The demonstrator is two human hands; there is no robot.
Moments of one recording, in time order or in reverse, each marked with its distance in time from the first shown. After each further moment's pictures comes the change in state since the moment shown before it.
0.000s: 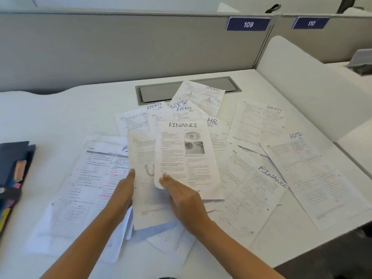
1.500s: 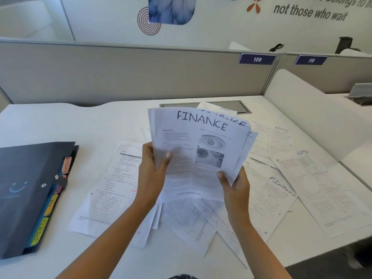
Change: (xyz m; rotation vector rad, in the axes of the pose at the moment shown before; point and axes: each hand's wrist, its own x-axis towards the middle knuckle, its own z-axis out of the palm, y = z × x) left_hand -0.070 0.047 -0.015 0.017 0.140 0.700; right_hand 0.017 -0.039 -0.079 0.675 0.437 0.751
